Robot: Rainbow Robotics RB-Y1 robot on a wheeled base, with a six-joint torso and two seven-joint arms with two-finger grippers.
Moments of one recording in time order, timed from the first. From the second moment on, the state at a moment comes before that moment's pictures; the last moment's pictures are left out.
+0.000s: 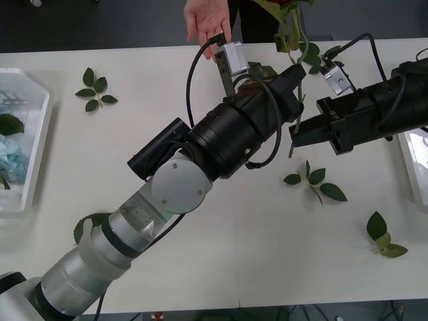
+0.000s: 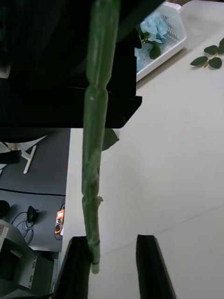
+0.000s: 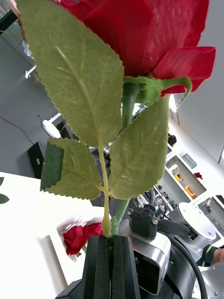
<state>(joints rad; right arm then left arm) -0.70 -0.87 0.44 -1.24 -2.17 1.42 2.67 -0.43 0.18 -0.64 -1.74 1.39 0.01 -1.89</state>
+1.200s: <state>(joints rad) -0.70 -0.87 0.44 -1.24 -2.16 1.38 2.61 -0.43 0.19 -0.63 -1.73 1.41 -0.07 -1.89</state>
